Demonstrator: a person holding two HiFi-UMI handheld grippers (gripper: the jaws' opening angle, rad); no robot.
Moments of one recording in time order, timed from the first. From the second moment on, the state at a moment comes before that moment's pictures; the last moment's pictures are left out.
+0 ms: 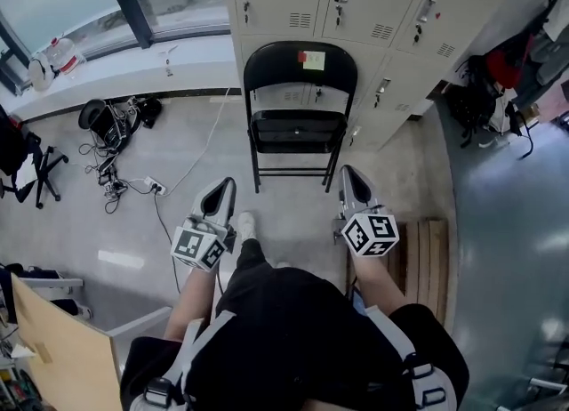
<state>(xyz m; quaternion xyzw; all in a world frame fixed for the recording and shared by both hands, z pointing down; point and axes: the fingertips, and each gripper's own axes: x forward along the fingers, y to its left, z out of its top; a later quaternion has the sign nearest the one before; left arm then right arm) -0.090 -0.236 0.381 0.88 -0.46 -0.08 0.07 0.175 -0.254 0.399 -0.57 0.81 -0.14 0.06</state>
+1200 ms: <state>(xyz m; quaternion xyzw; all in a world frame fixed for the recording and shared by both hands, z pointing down) -0.125 -0.527 0.444 0.94 -0.32 0.00 0.08 0.093 -0.481 0.492 -0.66 0.70 -0.28 0.03</state>
